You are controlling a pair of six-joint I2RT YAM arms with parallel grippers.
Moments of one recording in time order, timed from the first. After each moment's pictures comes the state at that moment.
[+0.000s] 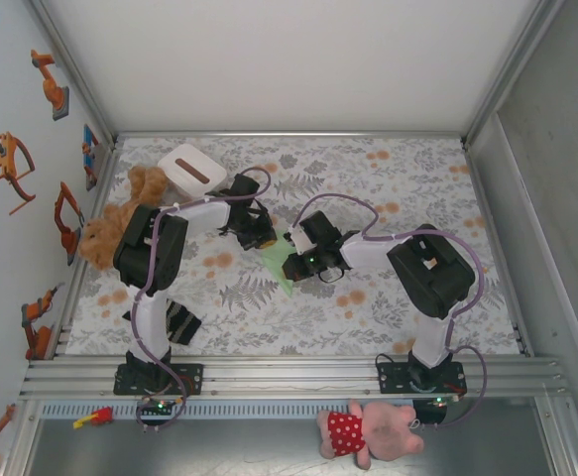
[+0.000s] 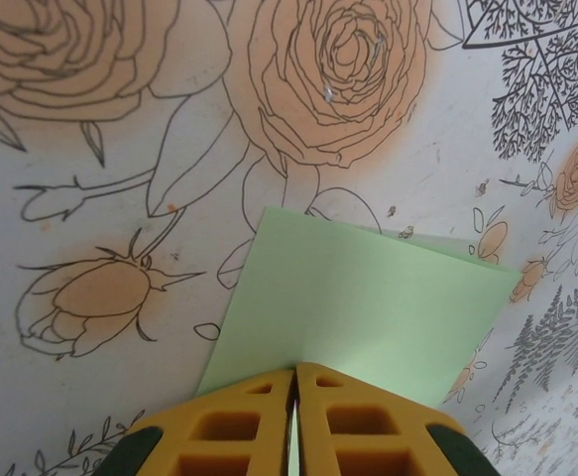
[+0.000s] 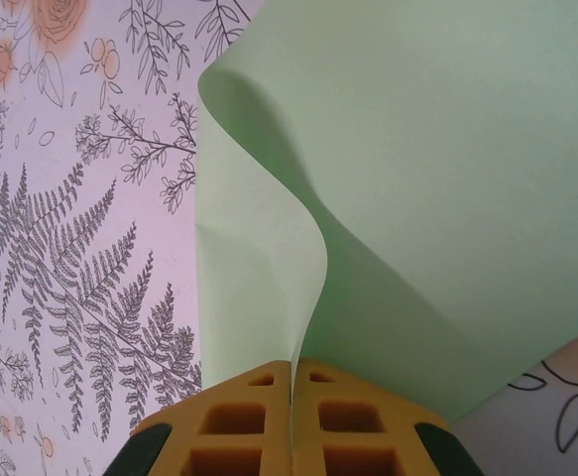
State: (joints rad) left arm -0.53 2.05 1.32 -0.50 0.40 -0.77; right arm 0.70 1.87 0.96 -0.12 -0.50 0.33
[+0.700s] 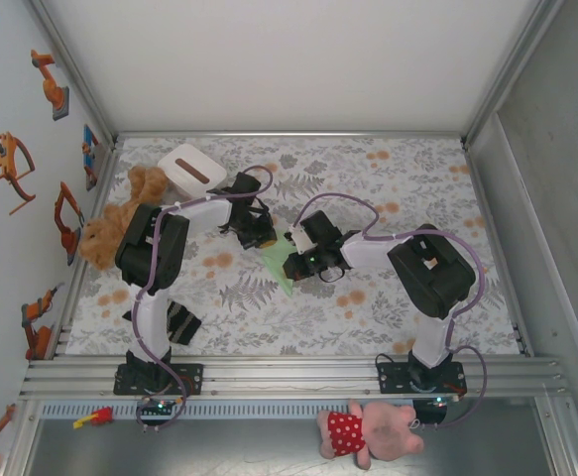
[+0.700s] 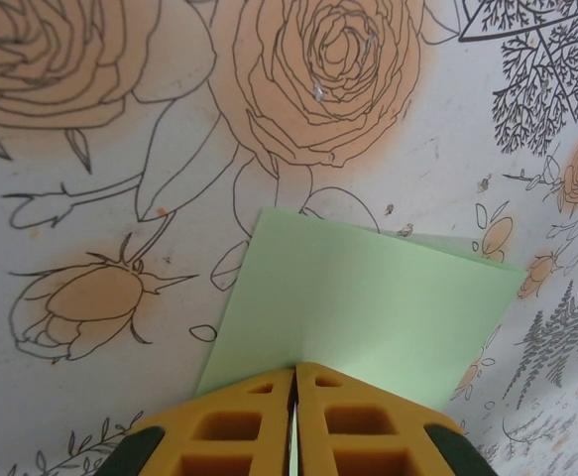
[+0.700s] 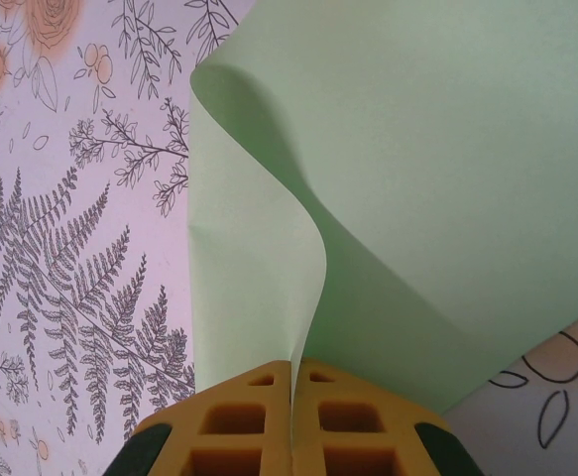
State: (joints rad) left arm -0.53 2.06 1.35 -0.55 0.40 -0.74; right arm 0.70 1.86 0.96 -0.13 -0.50 0.33
